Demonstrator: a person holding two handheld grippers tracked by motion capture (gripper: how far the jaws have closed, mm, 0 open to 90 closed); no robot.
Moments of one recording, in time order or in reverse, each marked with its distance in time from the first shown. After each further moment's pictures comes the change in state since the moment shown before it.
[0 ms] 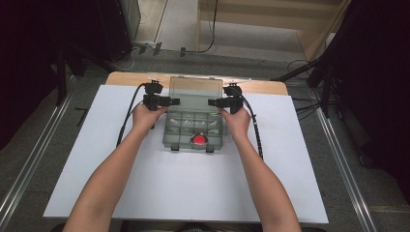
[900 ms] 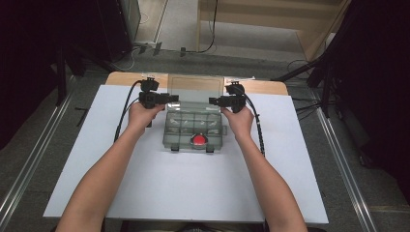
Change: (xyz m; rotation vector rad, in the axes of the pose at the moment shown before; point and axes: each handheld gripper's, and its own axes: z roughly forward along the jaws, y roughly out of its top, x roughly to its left) left arm -0.001 0.006 -0.023 -0.044 -0.075 -0.001; right arm 0.004 0.002 -0.018 -0.028 0.041 -0.037
